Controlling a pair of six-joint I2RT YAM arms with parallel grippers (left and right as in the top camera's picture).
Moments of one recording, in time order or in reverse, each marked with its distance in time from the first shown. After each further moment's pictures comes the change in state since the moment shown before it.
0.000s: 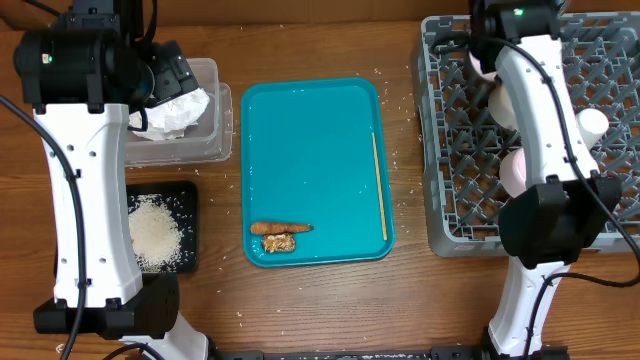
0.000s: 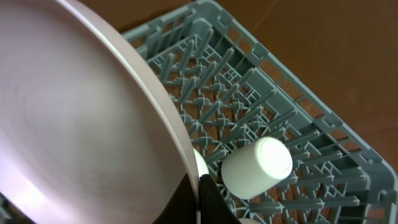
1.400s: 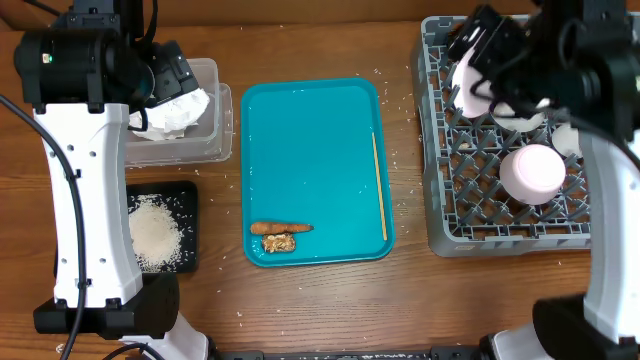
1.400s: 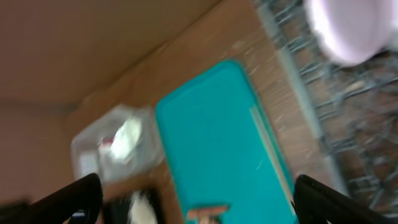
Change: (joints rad) left arm 0.000 0.000 0.000 0.000 0.000 0.000; right arm 0.088 -0.462 0.083 -0.247 -1.065 0.105
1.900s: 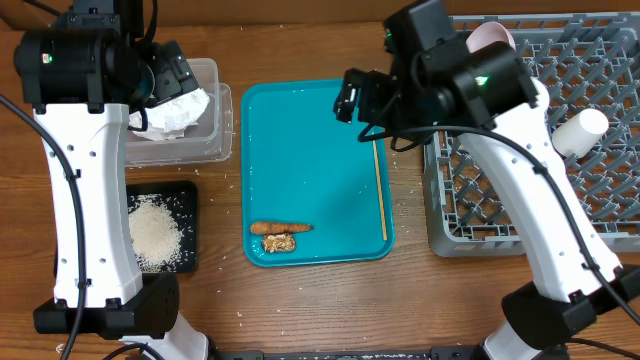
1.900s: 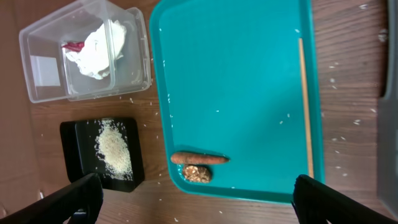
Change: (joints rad) left arm 0.000 0.000 0.000 0.000 0.000 0.000; right arm 0.294 0.109 -0.161 0.064 -0.004 -0.054
